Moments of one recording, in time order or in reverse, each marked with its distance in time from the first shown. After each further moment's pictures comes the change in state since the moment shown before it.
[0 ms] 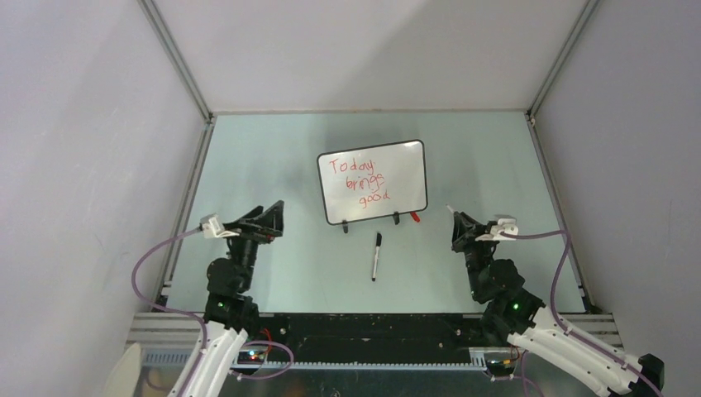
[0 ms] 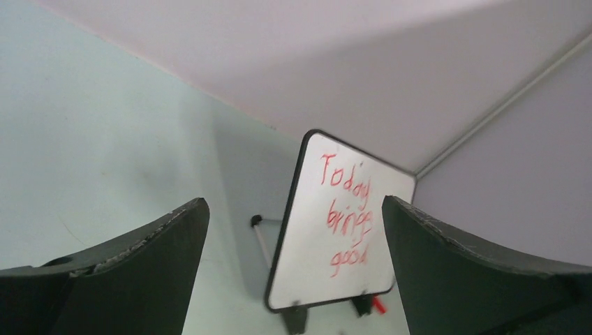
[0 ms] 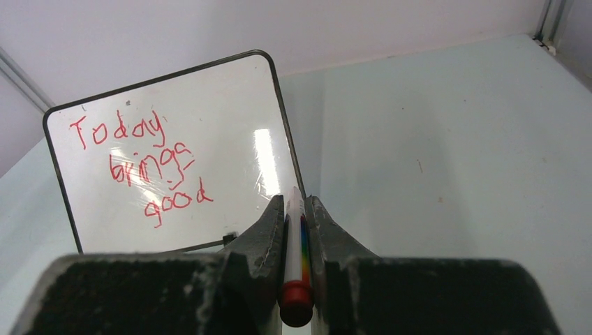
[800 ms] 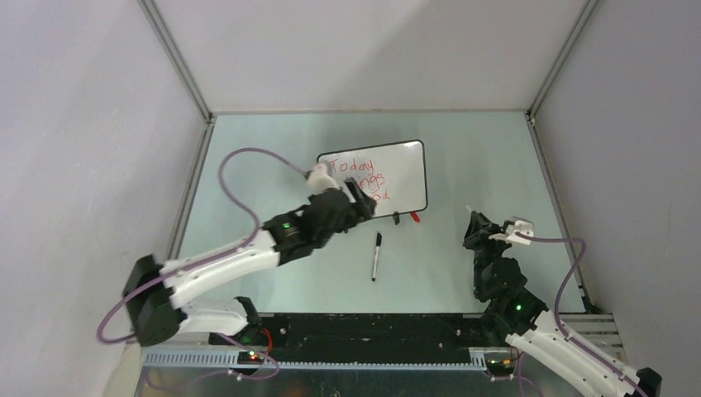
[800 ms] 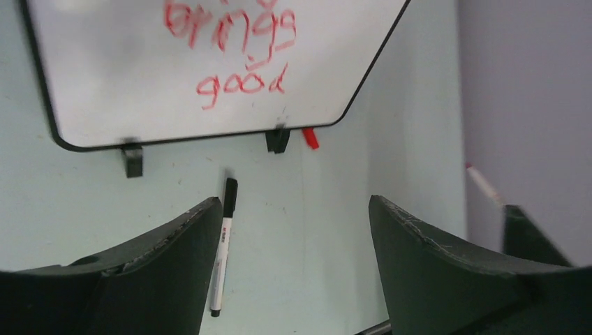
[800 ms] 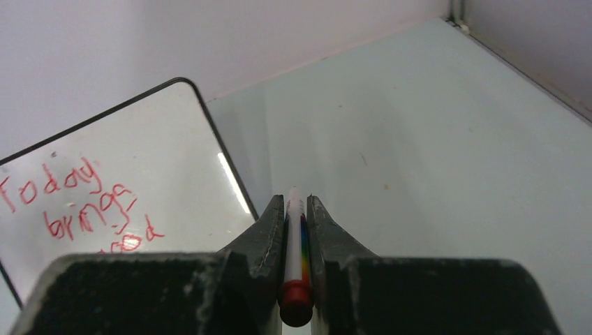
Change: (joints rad) left arm -0.712 0.974 0.879 -0.629 -0.385 -0.409; right arm -0.074 -0.038 -0.003 -0.052 0.124 0.070
